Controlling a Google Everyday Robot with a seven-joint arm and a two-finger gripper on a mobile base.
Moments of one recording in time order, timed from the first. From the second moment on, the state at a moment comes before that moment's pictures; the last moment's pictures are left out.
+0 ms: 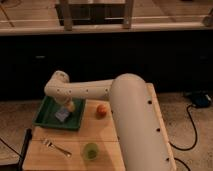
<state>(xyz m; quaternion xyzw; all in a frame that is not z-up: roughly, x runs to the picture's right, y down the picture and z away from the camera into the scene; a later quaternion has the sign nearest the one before) -0.237 0.104 0.876 -0.20 -0.15 -0.42 0.87</state>
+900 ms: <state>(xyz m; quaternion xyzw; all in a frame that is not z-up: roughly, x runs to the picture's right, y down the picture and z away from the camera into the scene) -0.236 0.103 0.874 -0.25 -0.18 -0.43 0.85</state>
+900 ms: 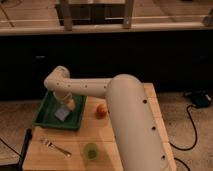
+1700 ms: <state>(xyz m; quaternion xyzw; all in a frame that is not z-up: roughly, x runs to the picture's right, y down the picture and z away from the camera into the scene) -0.220 0.103 0.886 -0.28 -0.19 -0.39 0.86</state>
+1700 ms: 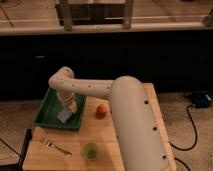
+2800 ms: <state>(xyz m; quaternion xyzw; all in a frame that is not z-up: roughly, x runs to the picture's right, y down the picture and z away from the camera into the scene) -0.288 0.130 0.886 -0.27 -0.25 -0.44 0.82</state>
